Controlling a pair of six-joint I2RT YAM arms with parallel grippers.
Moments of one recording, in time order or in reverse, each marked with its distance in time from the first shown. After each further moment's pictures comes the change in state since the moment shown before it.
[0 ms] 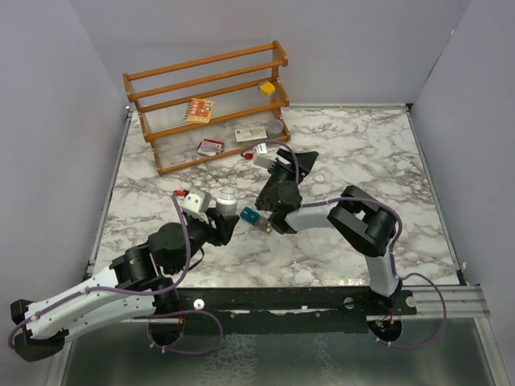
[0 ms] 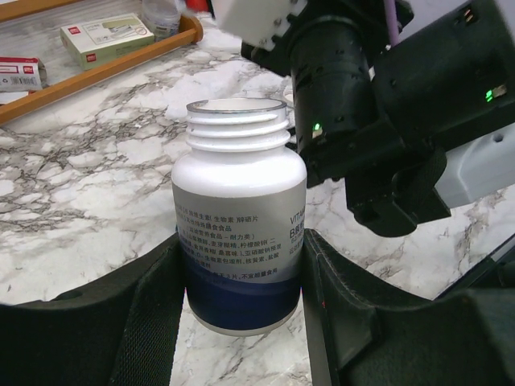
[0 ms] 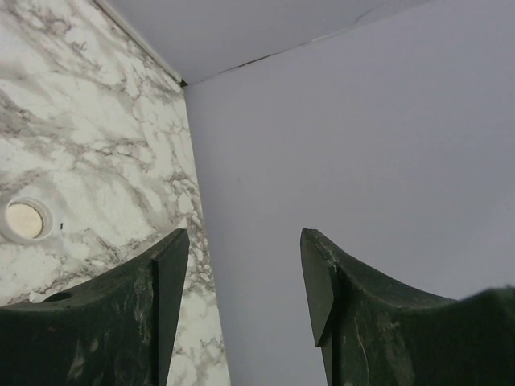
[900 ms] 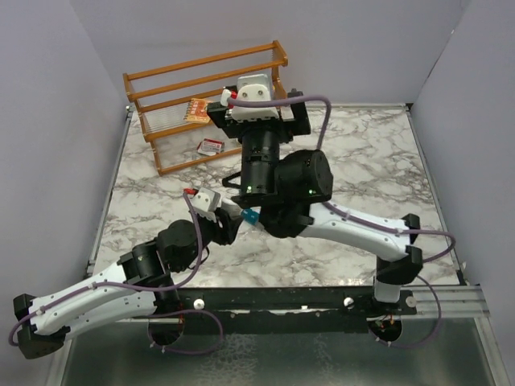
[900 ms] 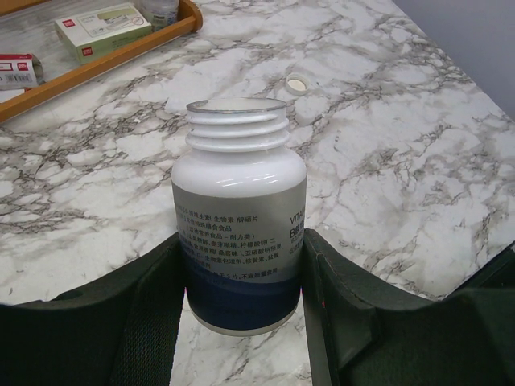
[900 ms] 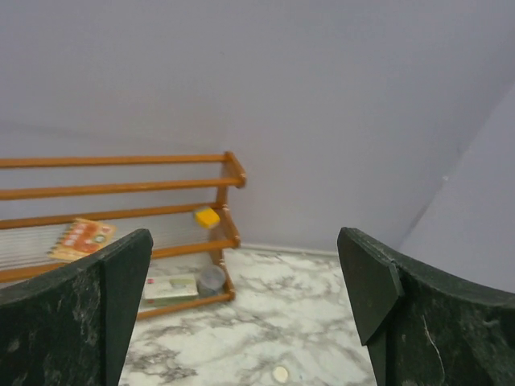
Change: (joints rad) left arm 0.000 0.072 0.000 0.032 0.005 0.027; right arm 0.397 -0.139 1.070 -0.518 -0.107 0.355
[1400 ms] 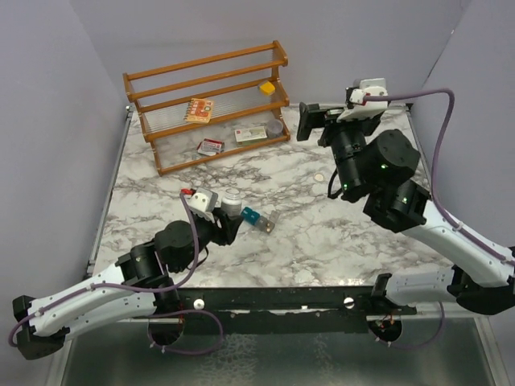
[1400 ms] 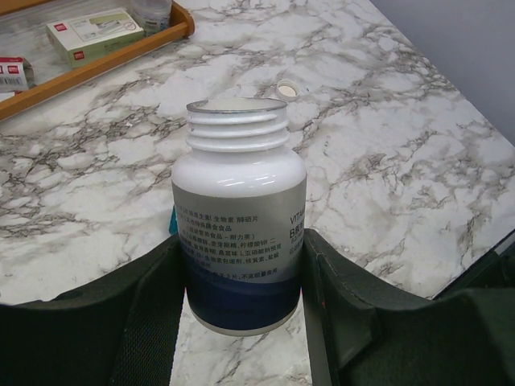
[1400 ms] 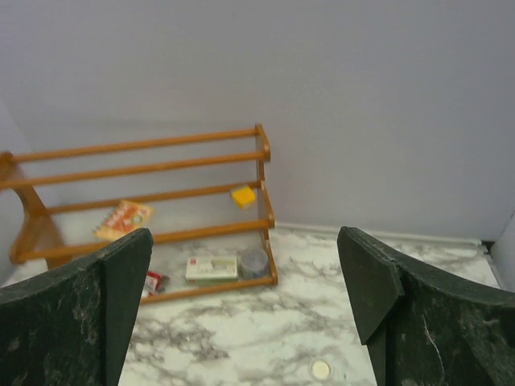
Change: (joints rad) left arm 0.000 -0.032 -0.004 0.006 0.010 -0.013; right arm -0.237 -0.660 -0.532 -0.966 -0.395 1.163
